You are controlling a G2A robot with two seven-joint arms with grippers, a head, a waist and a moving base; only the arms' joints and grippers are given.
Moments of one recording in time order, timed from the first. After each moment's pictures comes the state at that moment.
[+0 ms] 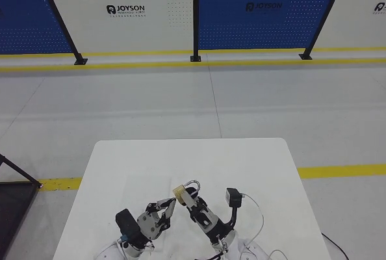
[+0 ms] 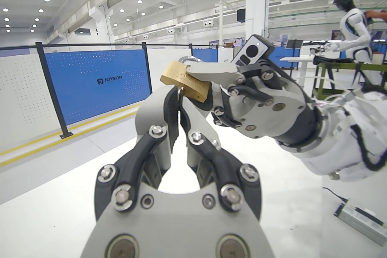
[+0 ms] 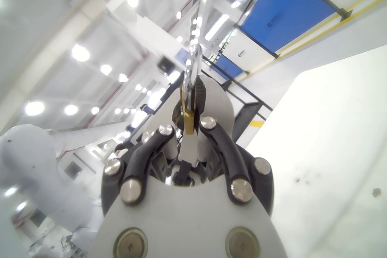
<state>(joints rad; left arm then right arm) 1.96 -1.19 -1.31 -1.75 1.59 -0.44 0.85 -1.72 -1.32 0.89 -1.68 -0.45 -0.67 -0.17</state>
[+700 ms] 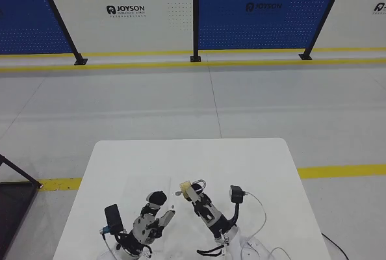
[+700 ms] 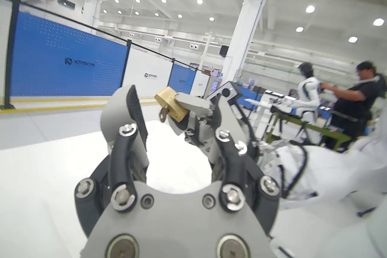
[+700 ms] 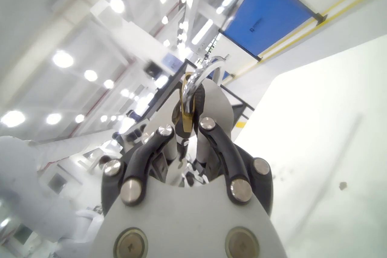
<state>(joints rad) 2.03 -1.17 -1.32 -1.76 1.08 -0.82 0.67 -1.69 -1.32 0.92 -1.62 -0.43 -0.58 -0.15</state>
